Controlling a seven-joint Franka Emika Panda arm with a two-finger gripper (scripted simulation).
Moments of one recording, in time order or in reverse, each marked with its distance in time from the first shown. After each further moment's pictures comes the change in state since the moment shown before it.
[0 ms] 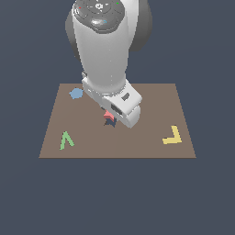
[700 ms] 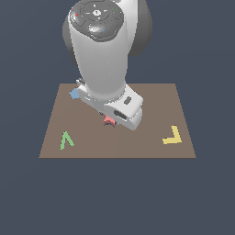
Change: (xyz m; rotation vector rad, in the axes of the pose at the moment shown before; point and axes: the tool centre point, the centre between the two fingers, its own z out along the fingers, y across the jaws) arm -0.014 0.010 0.000 0.001 0.000 -0.157
